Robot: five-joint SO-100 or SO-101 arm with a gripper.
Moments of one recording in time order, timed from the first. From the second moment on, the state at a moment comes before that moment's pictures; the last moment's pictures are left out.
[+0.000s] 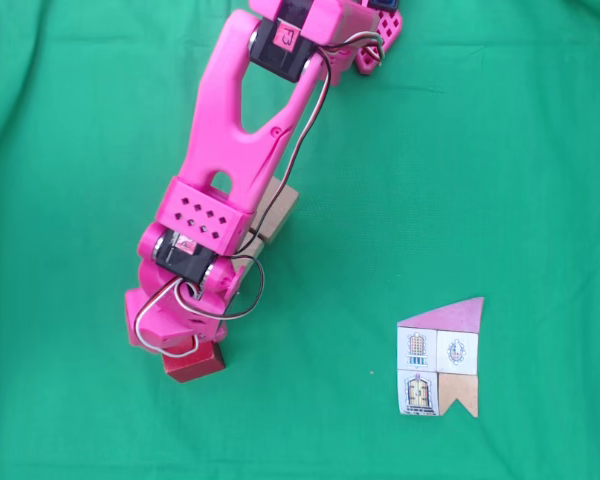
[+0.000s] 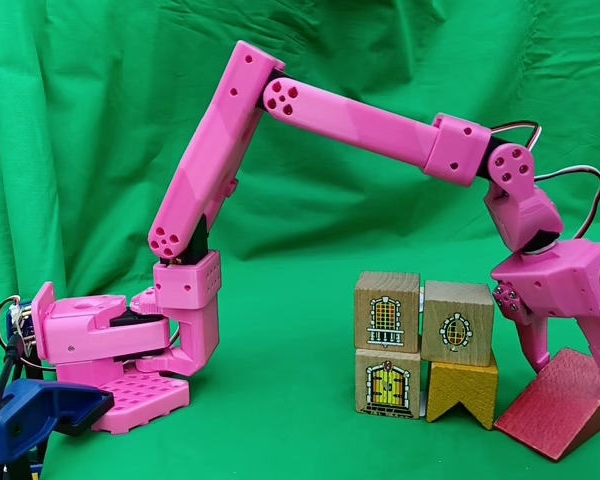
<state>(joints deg) 25.4 57.5 78.8 40.5 -127.5</state>
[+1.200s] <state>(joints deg) 26.2 62.8 74.5 40.8 -127.6</state>
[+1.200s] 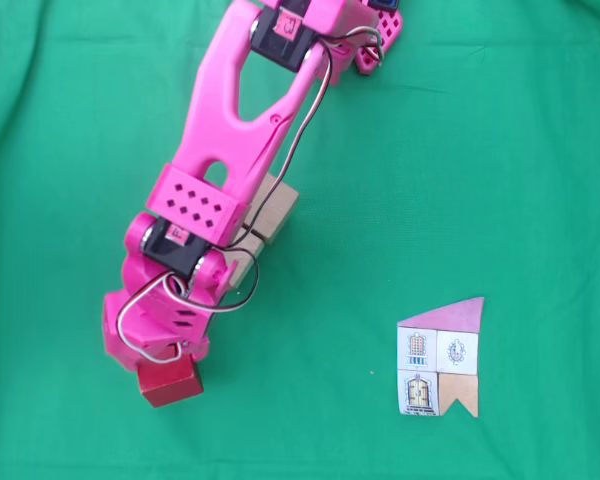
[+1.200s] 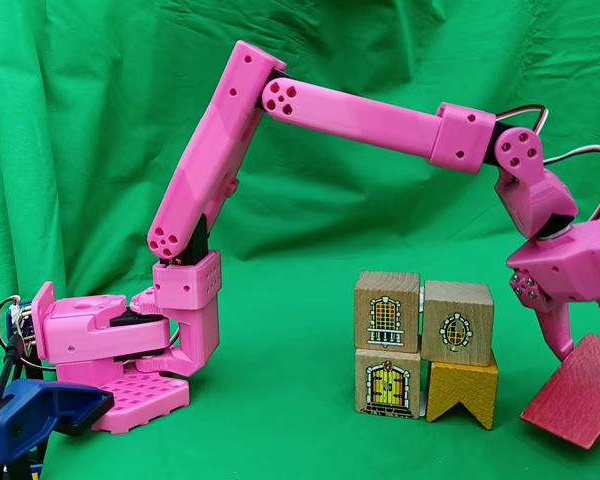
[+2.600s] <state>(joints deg) 26.1 85.5 74.6 60.0 -101.9</state>
